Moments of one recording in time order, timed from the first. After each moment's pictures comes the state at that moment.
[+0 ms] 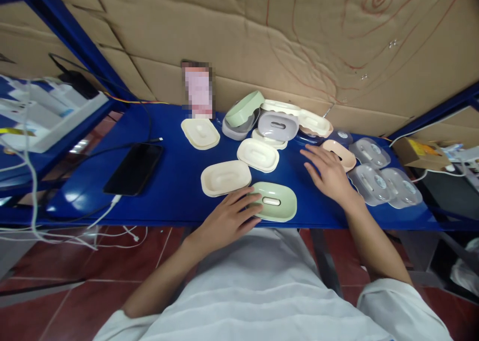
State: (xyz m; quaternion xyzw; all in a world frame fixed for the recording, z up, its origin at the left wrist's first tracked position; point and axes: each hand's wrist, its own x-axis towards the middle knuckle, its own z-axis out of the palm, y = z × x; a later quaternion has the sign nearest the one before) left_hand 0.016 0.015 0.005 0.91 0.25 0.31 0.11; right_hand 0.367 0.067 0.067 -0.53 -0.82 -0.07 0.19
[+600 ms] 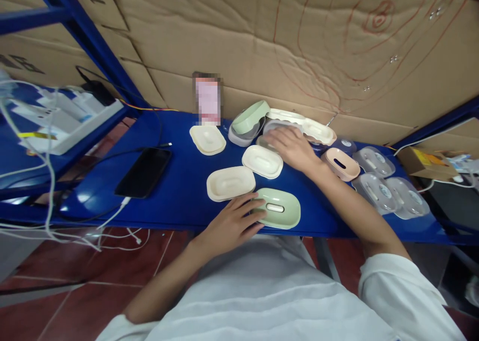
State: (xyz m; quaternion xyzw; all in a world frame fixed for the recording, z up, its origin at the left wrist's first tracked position) left_hand 0.016 0.016 0.006 0.91 0.25 0.31 0.11; right_hand 0.288 0.178 0.076 -0.37 -0.91 -0.16 0.12
